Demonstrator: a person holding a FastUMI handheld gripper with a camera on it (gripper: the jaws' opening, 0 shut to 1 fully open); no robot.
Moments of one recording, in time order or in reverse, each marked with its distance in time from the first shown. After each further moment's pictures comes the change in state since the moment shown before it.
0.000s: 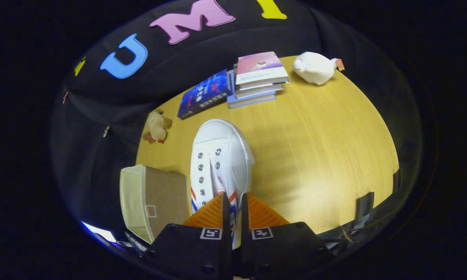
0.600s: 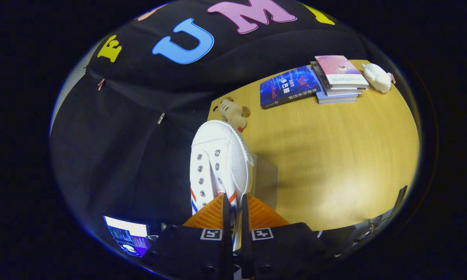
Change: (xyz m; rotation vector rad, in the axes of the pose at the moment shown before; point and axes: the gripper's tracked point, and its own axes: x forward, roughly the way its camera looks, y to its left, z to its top) arm -0.008 0.203 -0.047 -0.034 0.140 0.225
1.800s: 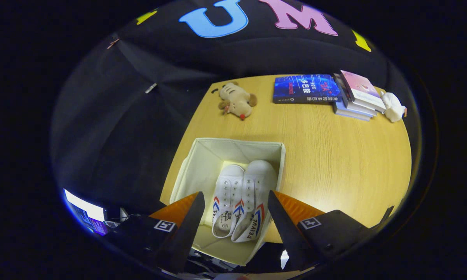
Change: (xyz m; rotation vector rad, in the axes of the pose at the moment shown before) arm 0.070 0.026 -0.018 -0.288 -0.094 -0.107
